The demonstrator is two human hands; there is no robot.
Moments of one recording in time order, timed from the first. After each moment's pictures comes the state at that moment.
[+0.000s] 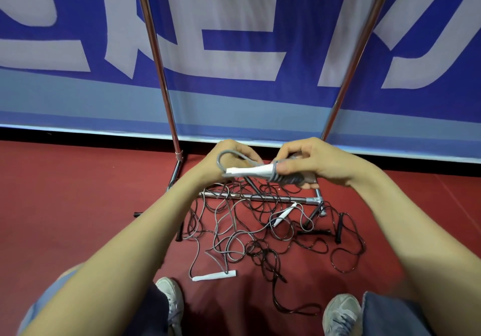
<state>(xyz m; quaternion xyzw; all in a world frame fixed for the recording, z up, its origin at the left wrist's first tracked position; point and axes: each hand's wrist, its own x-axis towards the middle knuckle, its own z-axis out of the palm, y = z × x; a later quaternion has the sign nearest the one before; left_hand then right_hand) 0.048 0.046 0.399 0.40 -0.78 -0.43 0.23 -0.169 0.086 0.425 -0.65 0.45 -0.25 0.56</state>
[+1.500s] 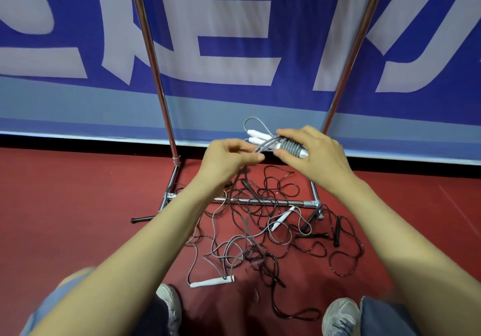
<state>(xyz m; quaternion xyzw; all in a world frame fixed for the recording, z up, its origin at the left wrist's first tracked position) 0.022 0.068 0.414 0.51 -0.56 -0.52 0.41 -0.171 0.082 0.405 -0.72 0.64 -0.28 0.03</state>
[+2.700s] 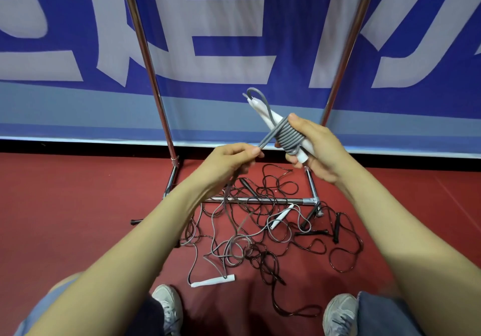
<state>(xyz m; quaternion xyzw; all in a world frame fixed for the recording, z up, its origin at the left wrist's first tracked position) 0.024 0.059 0.400 0.42 -0.58 -0.61 0.34 -0.170 0.077 0.423 -0.47 0.46 -0.50 0.56</state>
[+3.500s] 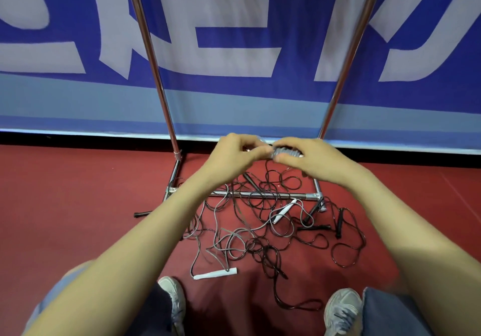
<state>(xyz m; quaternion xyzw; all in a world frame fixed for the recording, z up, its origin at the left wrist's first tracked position) 0.020 0.058 0.406 0.46 -0.75 -0.38 0.30 -0.178 0.079 0.405 -0.73 0.63 -0.15 0.22</state>
